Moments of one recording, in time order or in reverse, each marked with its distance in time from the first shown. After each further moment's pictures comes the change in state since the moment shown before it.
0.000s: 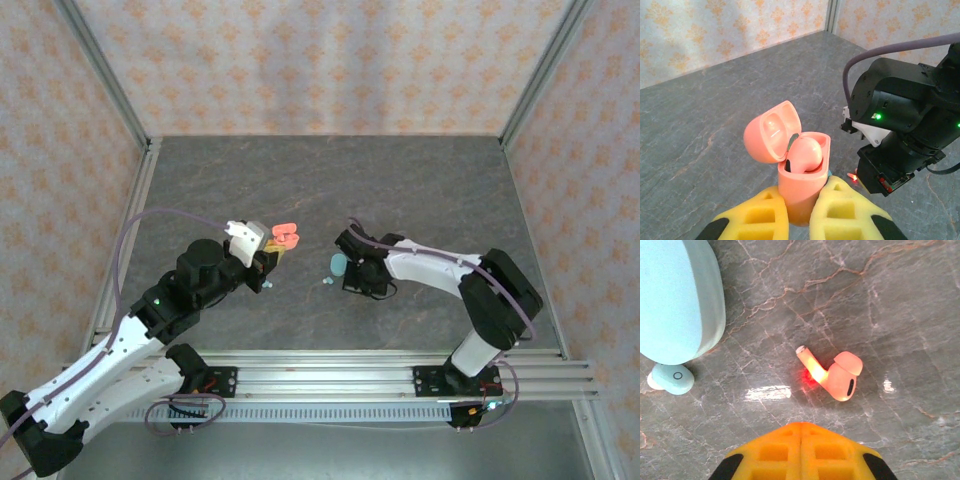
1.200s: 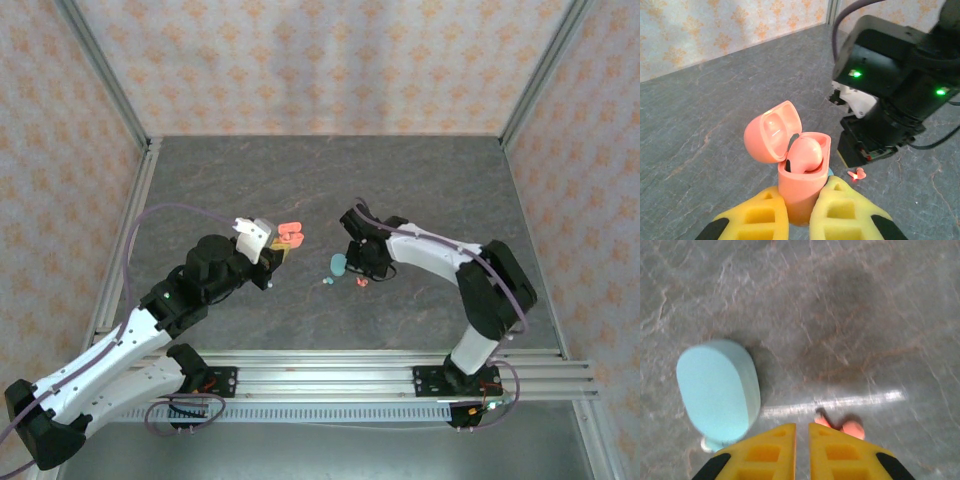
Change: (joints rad) left arm 0.000 0.058 0.000 0.036 0.000 0.000; right arm -0.104 0.087 0.138 -0.002 0.009 -0.010
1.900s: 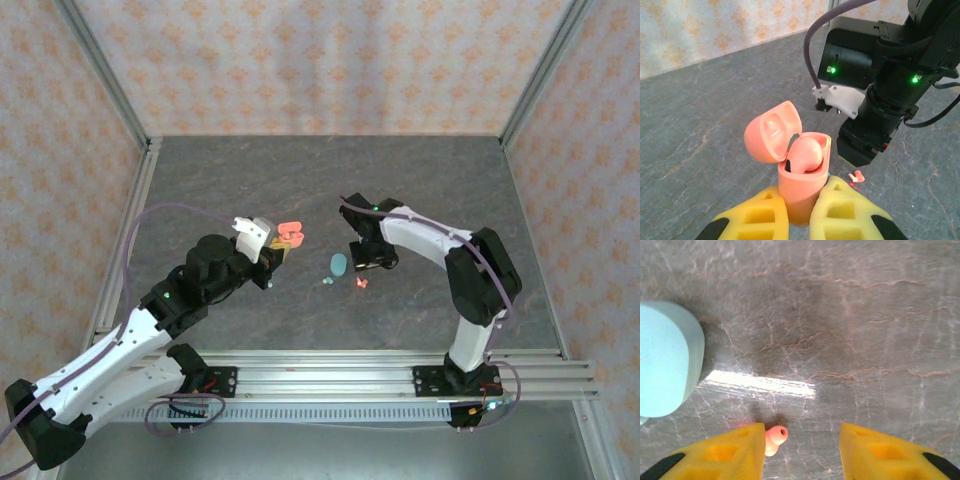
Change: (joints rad) left arm 0.000 0.006 0.000 0.011 0.000 -0.025; right arm -0.038 0.086 0.172 -0.269 0.078 -0.490
